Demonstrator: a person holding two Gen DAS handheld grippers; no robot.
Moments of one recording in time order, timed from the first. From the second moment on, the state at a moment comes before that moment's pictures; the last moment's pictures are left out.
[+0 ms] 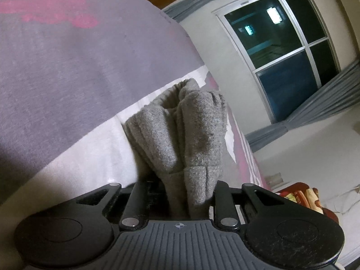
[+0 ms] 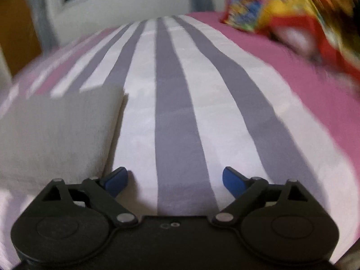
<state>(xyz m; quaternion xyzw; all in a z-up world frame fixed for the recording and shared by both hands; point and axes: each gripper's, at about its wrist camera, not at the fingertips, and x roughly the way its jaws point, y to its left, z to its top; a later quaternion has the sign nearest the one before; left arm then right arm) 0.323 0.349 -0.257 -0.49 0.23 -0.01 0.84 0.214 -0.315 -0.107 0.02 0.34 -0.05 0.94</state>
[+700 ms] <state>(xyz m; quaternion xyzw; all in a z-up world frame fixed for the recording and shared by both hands) 0.323 0.328 -0.205 -0.40 0.25 0.03 0.88 0.220 -0.372 -0.129 0.05 0.35 -0.18 0.92</state>
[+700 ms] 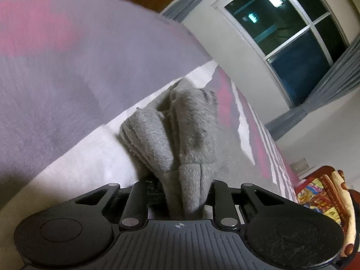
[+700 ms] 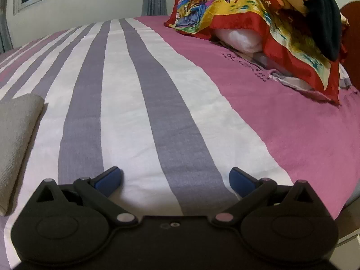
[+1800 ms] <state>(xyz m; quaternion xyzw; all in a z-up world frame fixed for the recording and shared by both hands) 0.354 -0.099 -0.106 0.08 0.31 -0.28 0.90 0.212 -0.389 -0.124 0.08 0.33 -0.14 0.93</state>
